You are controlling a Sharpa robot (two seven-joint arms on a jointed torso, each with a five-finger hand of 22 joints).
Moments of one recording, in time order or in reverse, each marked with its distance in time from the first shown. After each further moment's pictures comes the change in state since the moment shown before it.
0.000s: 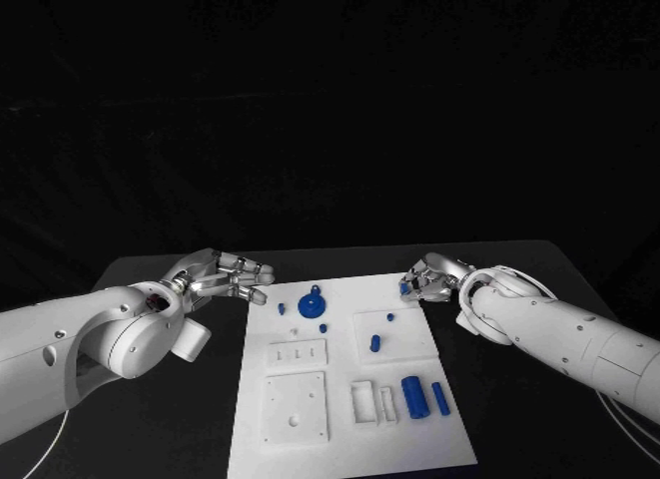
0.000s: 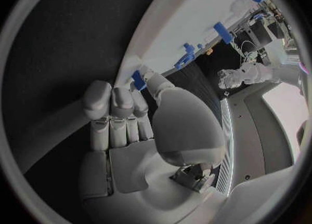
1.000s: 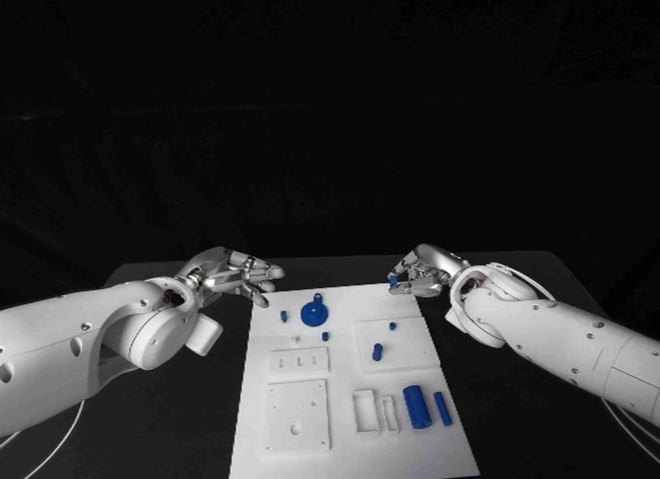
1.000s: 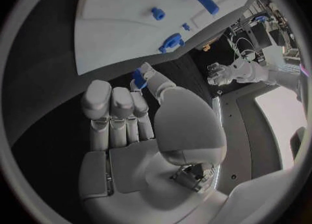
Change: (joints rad) left arm 0.014 0.044 0.002 -0.056 -0.038 -0.020 -0.034; left_hand -0.066 0.011 -0.037 0.062 -0.027 0.106 -0.068 0.008 0.007 0.305 -0.130 0.120 0.045 0.183 -0.124 0.290 0.161 -0.031 0.150 -0.116 0.157 0.081; right arm 0.027 -0.018 0.000 0.186 -0.038 -0.091 -0.091; right_hand -0.009 0.021 0.065 -0.030 -0.074 0.074 -0.018 -0.003 0.001 0.004 -0.004 0.000 0.000 -0.004 -0.004 0.000 0.005 0.000 0.000 0.000 0.006 0.000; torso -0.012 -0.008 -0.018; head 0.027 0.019
